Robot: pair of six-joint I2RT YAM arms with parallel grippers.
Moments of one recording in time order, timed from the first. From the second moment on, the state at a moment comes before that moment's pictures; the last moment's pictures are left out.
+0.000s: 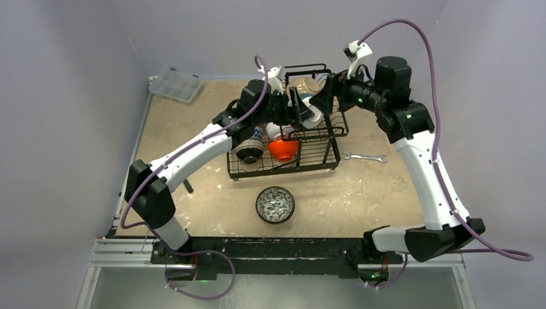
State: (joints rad) left arm -0.71 1.65 1.49 -0.13 0.17 -0.66; right arm 0.29 1.32 1.65 -0.67 -0.46 0.11
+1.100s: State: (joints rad) left arm -0.68 1.68 1.60 -0.31 0.19 -0.83; right arm 0.27 1.41 1.45 -0.60 -0.60 0.14
